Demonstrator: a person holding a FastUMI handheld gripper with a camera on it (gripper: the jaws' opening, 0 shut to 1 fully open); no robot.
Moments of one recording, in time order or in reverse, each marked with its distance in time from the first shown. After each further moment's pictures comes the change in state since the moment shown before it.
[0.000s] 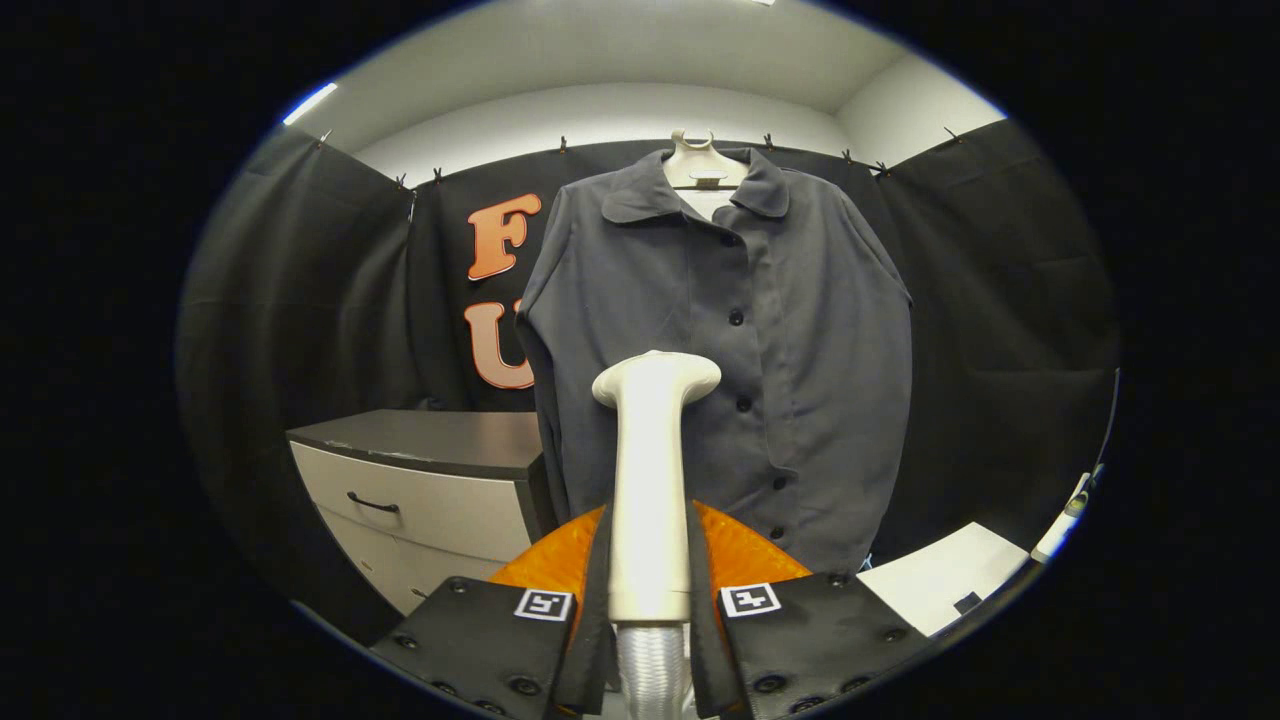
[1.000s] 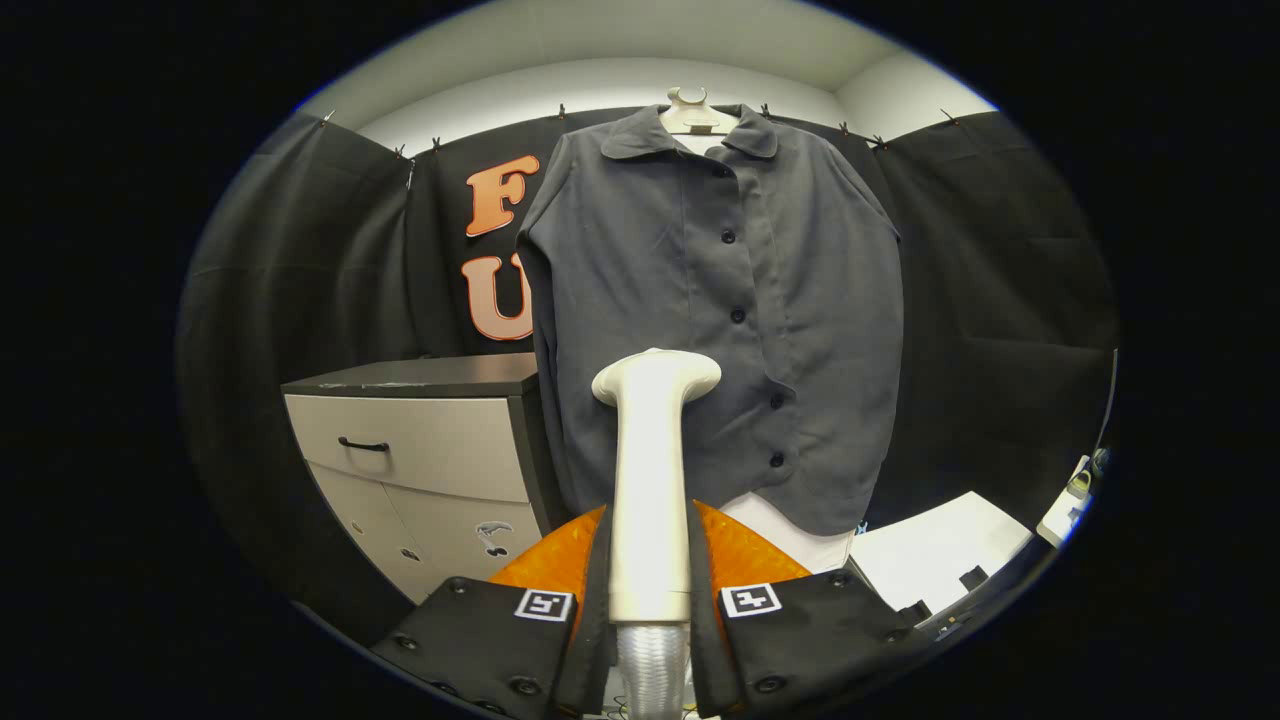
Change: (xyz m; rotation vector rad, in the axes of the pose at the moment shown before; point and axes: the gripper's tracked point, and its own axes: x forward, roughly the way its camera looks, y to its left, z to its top) arm -0.025 -0.004 -0.081 0.001 0.120 -0.012
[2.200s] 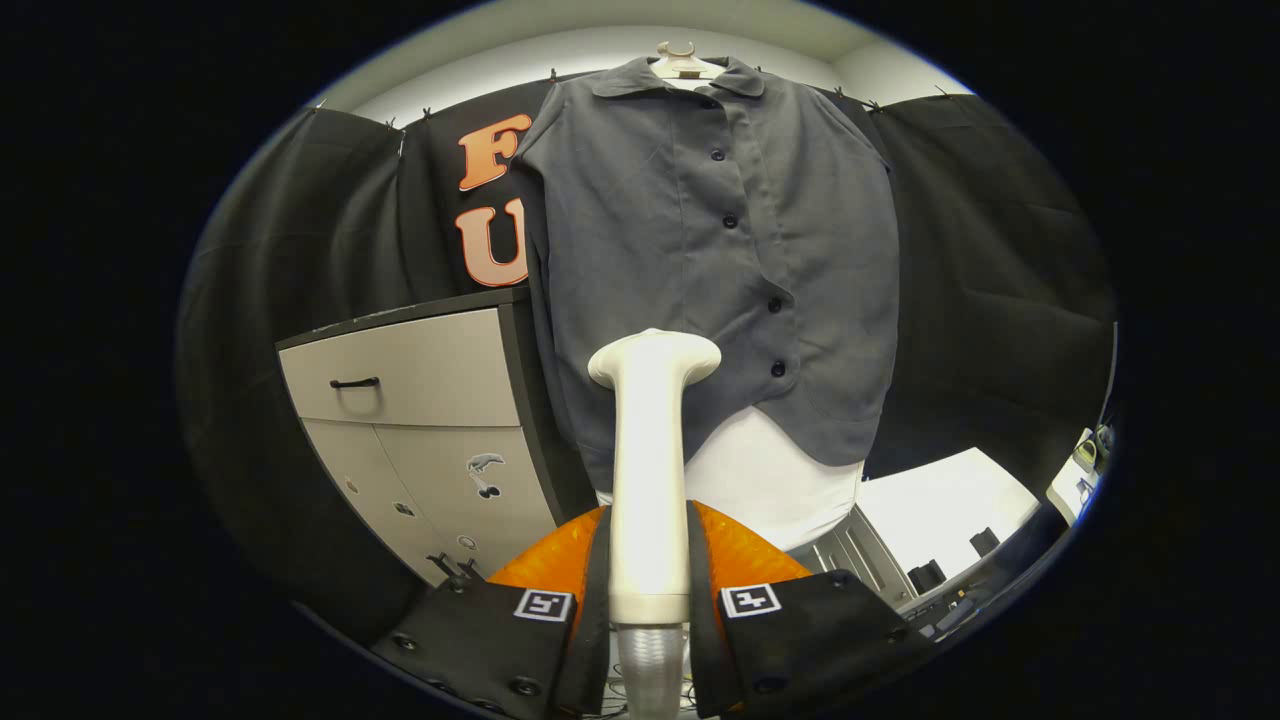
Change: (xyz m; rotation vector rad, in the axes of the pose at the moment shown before) arm -0.009 -0.007 -0.079 0.025 0.152 -0.007
